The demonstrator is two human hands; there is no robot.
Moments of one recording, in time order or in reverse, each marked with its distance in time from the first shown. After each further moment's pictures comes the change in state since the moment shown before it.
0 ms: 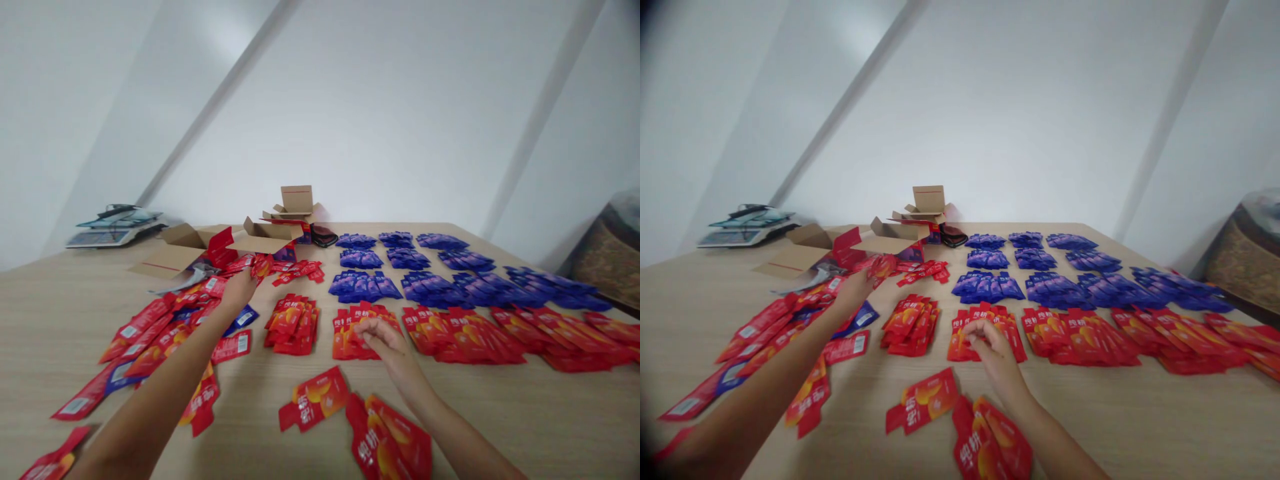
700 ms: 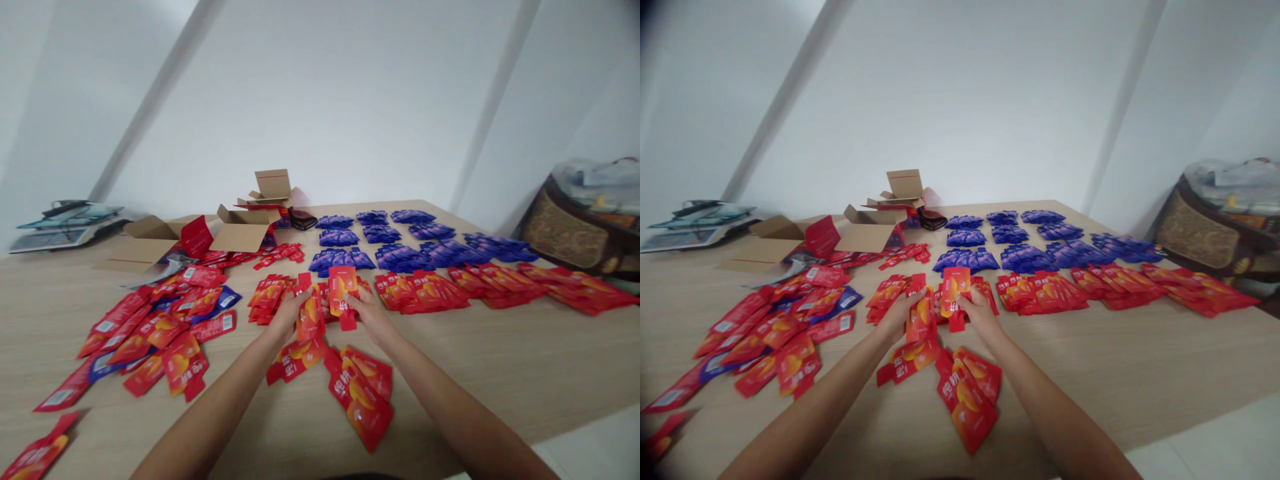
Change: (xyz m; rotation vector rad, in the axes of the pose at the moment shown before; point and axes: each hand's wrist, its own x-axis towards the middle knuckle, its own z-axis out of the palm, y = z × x) left_hand -0.159 0.156 0.021 -1.607 -0.745 -0.346; right_hand -0.001 0.015 -0.020 0.266 0.013 0.145
